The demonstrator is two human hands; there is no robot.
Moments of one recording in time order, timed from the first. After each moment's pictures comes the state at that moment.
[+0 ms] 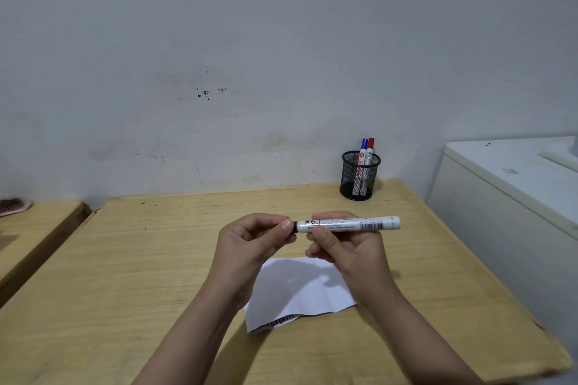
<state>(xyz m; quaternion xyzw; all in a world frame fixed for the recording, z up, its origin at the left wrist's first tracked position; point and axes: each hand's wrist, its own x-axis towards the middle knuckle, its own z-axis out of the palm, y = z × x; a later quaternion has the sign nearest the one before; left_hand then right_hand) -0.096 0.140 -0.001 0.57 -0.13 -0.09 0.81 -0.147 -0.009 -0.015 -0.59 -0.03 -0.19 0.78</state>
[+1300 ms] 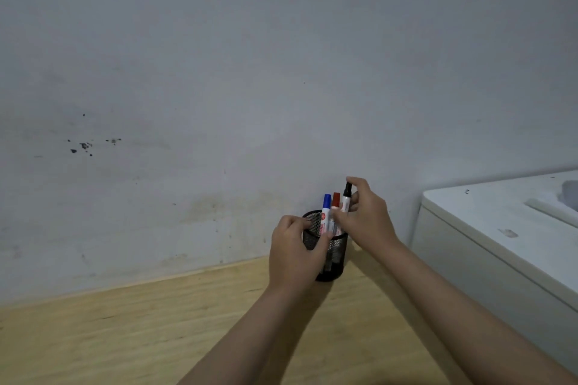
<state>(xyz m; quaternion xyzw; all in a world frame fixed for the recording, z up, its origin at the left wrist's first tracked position) 0.091 -0.080 -0.046 0.80 -0.26 0.17 0.51 0.068 -0.229 -0.018 -0.86 0.11 -0.36 0.34</state>
